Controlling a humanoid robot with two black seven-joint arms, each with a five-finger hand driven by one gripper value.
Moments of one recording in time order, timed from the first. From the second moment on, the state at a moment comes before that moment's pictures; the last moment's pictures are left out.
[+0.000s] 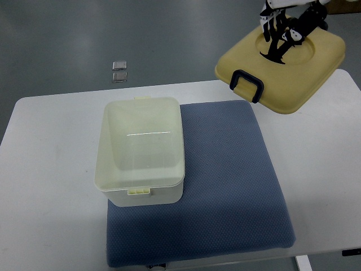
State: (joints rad) left arm -0.02 0.00 -0.02 -0.26 0.02 -0.09 0.06; right arm 1.51 -0.79 0.22 1.10 -1.62 0.61 0.41
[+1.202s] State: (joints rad) left arm -0.02 0.00 -0.02 -0.26 0.02 -0.08 0.06; right arm 1.17 -0.65 0.22 1.10 -1.79 0.44 0.41
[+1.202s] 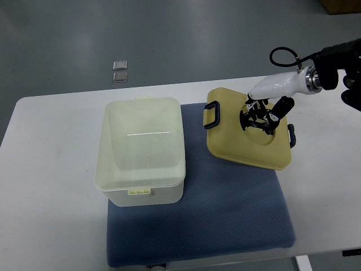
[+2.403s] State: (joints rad) left arm -0.02 0.00 -0.02 -0.26 0.02 -0.08 0.06; right arm 1.08 -0.47 0.24 1.10 -1.77 0.35 0.39
